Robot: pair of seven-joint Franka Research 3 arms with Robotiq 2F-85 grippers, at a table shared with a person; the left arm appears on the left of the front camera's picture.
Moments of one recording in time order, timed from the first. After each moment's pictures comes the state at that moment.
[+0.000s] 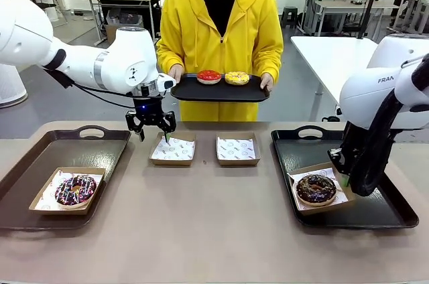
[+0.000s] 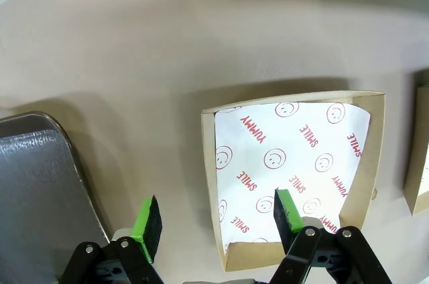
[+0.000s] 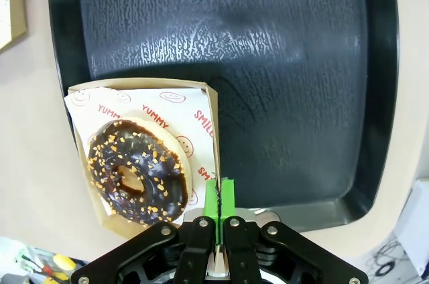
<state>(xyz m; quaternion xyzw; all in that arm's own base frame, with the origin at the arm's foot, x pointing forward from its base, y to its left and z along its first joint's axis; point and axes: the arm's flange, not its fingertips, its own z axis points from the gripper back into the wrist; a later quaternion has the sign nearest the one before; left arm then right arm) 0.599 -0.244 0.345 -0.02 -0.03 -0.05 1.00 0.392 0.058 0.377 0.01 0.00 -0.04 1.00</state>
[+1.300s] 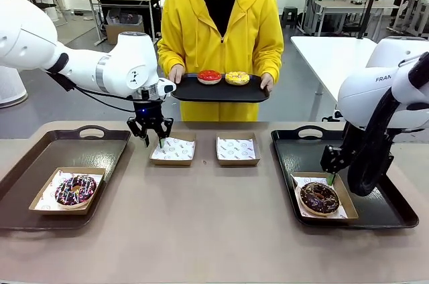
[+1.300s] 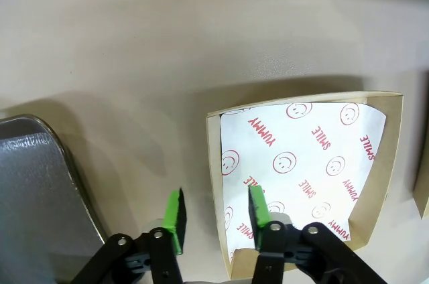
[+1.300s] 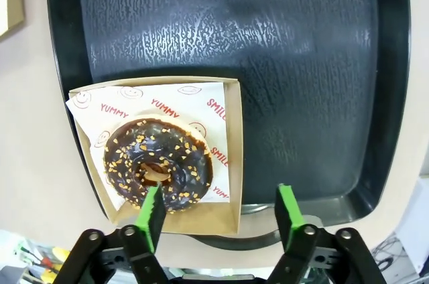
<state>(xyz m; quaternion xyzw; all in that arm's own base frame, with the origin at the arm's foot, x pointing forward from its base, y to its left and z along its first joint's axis) 0.602 -0.243 0.332 -0.01 -0.01 -0.05 1.00 0.392 0.060 0.372 0.02 0.02 -0.03 1.00</state>
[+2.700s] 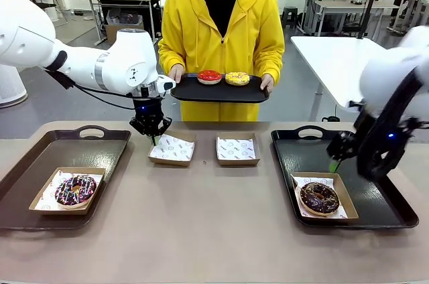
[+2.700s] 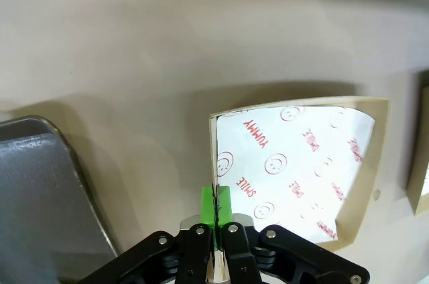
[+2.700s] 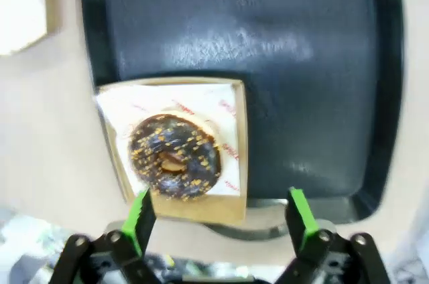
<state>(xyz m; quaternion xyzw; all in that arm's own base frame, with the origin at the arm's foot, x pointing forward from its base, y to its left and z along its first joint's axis) 0.603 -0.243 0.347 -0.02 -0.02 -0.05 1.00 0.385 0.022 0.405 0.12 -0.02 -0.04 0.99</state>
